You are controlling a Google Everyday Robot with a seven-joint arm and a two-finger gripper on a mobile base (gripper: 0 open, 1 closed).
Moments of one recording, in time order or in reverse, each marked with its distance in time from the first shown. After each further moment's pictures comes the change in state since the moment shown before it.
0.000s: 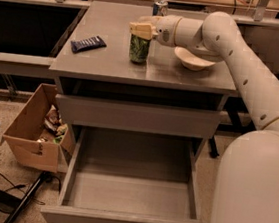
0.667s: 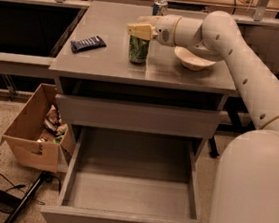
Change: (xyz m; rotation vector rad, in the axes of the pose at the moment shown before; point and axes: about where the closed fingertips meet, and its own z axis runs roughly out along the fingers) arm -0.003 0.002 0.001 -0.007 -0.002 -0.012
